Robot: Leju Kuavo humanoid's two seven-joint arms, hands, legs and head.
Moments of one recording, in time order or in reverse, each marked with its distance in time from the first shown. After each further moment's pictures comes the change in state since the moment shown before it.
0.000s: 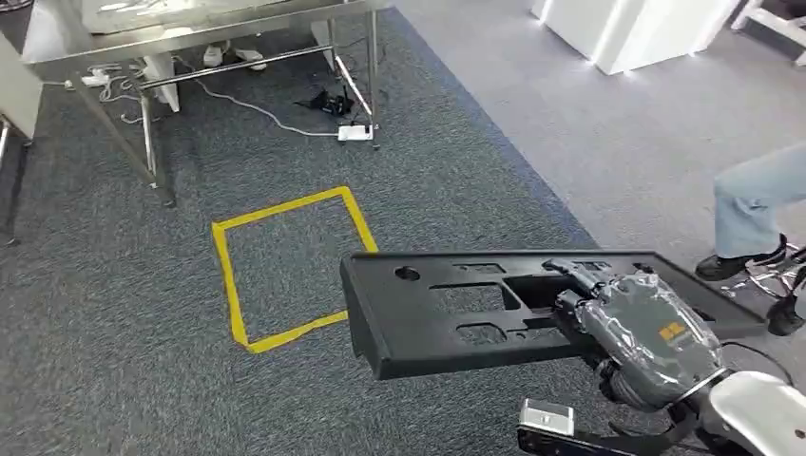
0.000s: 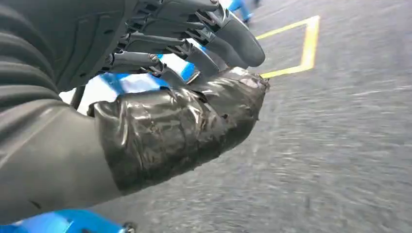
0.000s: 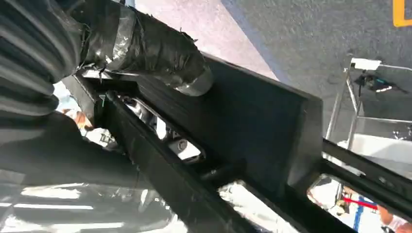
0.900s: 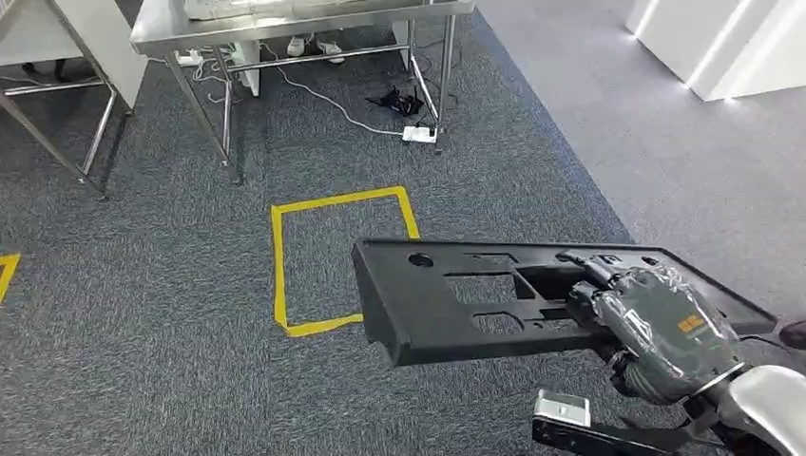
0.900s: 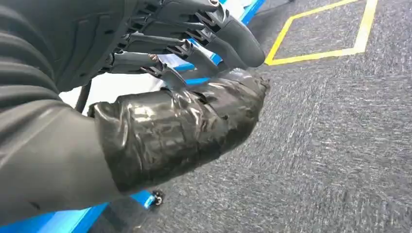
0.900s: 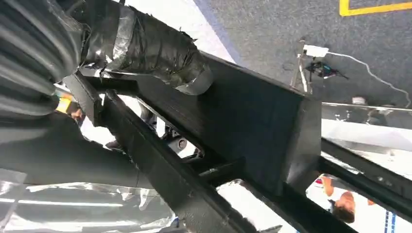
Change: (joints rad) left arm -0.086 0.018 0.132 0.002 -0.284 0.000 0.140; right arm 0.043 -0.048 -0.063 0.005 -0.043 -0.066 0.000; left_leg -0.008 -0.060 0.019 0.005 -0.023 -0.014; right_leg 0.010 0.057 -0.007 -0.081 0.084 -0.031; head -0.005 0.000
